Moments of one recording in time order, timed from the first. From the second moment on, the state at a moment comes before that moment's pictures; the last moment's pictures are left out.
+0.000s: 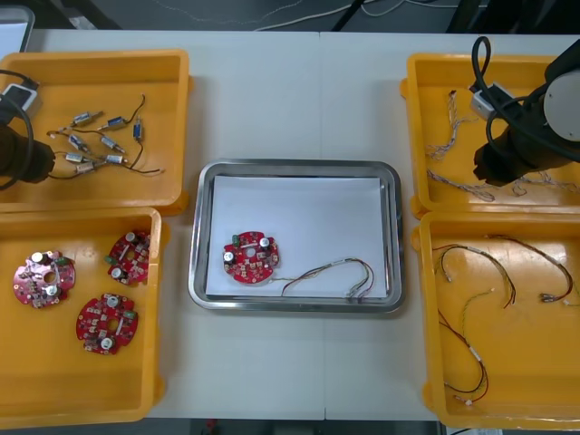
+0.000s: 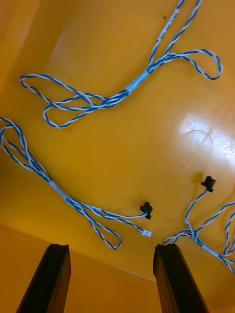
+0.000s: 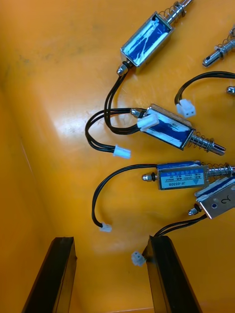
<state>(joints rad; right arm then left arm) -0.65 -0.75 0.18 -1.58 -0.64 1.53 1.73 -0.52 0.72 0.13 -1.38 0.52 1.27 -1.87</state>
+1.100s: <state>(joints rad) -0.65 -0.74 0.23 -1.35 -0.66 1.34 1.67 -0.52 0.68 0.18 -1.48 0.58 1.63 -1.87</state>
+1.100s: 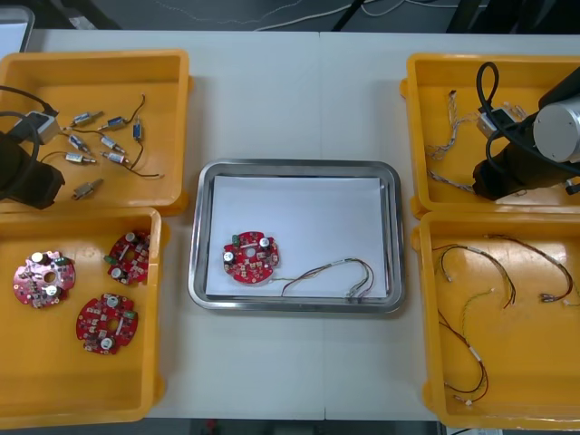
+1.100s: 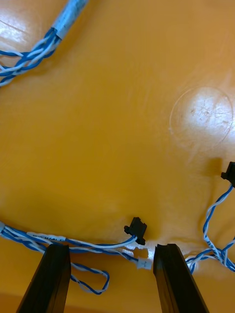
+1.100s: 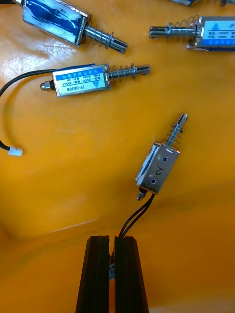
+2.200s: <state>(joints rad) -0.66 -0.73 0.25 -1.34 -0.68 1.35 1.62 -0.52 0.69 0.18 -1.54 0.57 1.58 -1.78</state>
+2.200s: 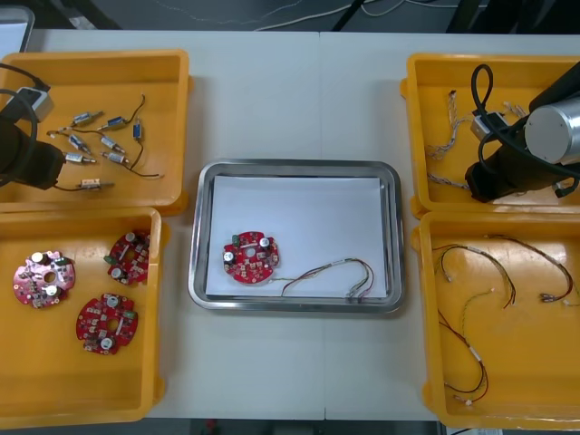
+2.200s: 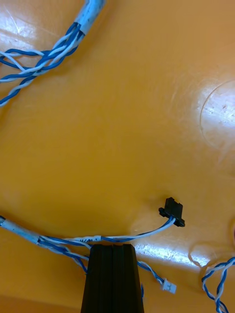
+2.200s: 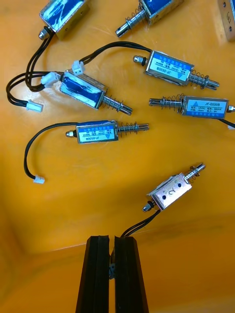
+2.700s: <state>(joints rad) -0.72 -0.75 0.20 -1.34 -0.71 1.44 1.62 -0.53 0.69 0.18 -1.54 0.52 1.51 -1.78</state>
